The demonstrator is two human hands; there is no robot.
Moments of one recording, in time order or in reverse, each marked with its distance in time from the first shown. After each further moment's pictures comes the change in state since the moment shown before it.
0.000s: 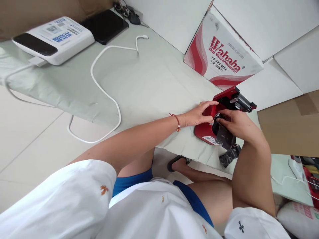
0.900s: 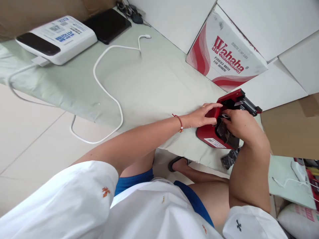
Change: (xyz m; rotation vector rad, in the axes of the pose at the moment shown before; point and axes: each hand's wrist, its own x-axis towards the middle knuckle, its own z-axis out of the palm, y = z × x) left_hand -0.007 0.018 -0.004 0.008 -0.068 -0.013; right_hand 0.003 -0.017 -0.003 -0.385 -0.039 0.091
